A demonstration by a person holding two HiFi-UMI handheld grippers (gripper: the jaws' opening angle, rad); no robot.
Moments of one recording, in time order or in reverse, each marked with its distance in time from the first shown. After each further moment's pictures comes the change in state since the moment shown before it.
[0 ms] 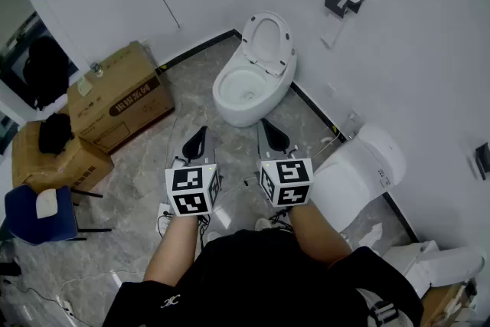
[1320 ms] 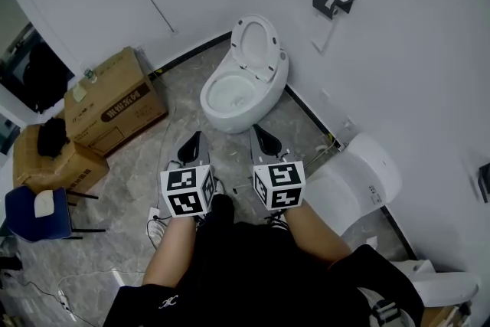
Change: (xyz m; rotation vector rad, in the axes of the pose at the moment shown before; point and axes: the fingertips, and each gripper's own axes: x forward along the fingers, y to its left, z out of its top) left arm 0.093 -0.090 -0.004 -0.030 0.063 0.076; right arm 0.015 -0.128 -0.018 0.028 0.027 0.078
